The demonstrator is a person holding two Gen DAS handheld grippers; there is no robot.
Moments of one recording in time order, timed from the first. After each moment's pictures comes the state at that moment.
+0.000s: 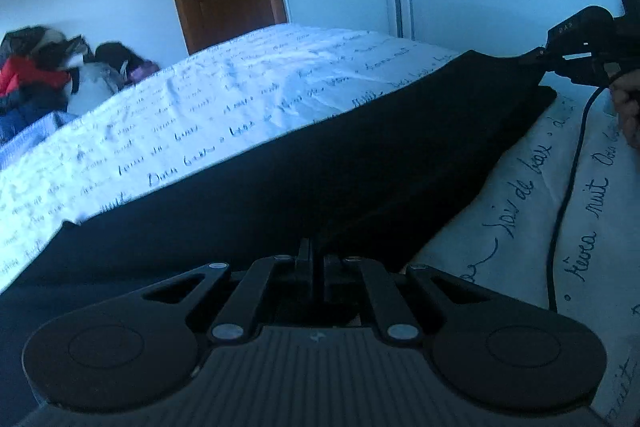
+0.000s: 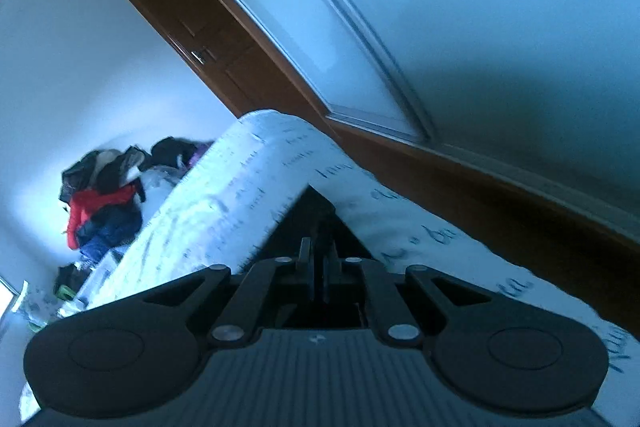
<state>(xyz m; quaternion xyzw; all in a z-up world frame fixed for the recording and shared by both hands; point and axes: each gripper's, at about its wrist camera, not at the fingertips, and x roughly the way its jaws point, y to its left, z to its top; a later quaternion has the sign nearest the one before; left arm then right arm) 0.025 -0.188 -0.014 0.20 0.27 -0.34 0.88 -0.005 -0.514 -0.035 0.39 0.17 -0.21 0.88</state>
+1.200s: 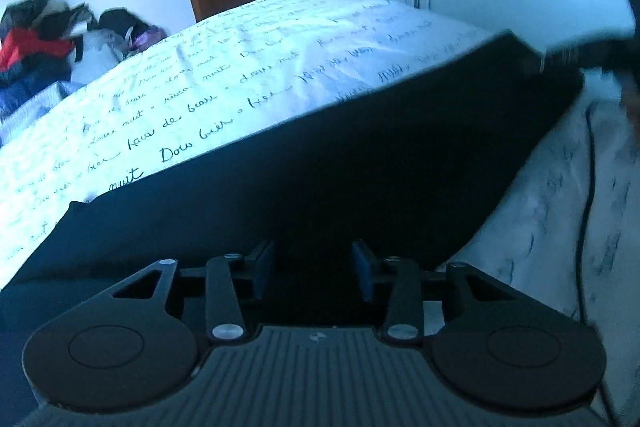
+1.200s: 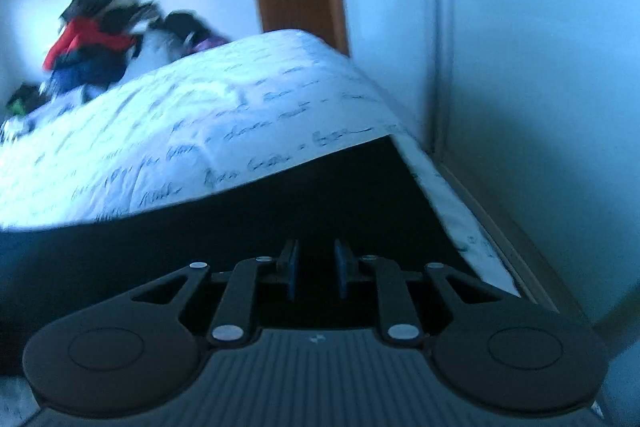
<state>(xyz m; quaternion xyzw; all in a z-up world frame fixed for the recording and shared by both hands) 0.046 -0.190 -0.017 0.22 0.32 -0.32 0.87 0.033 -0.450 -0.024 0.16 0.30 -0.19 0.92</state>
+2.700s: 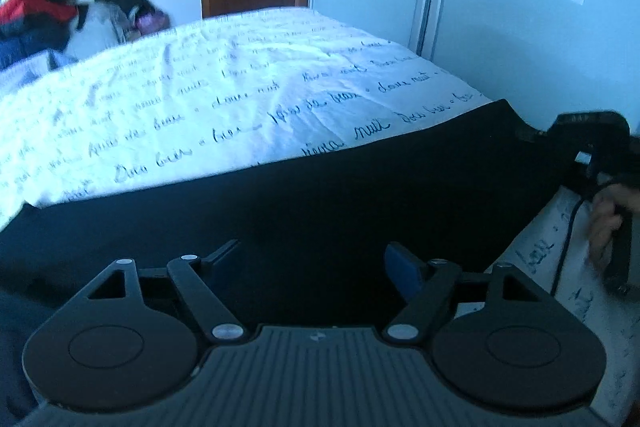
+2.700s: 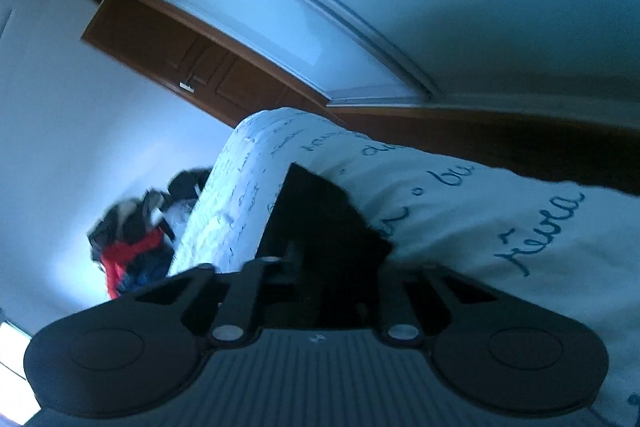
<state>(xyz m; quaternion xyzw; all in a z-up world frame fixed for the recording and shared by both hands) 0.073 -0.233 0.000 0.10 0.35 -0.32 0.87 -0.007 -0.528 -0.083 0.53 0.12 -0.18 0.82</state>
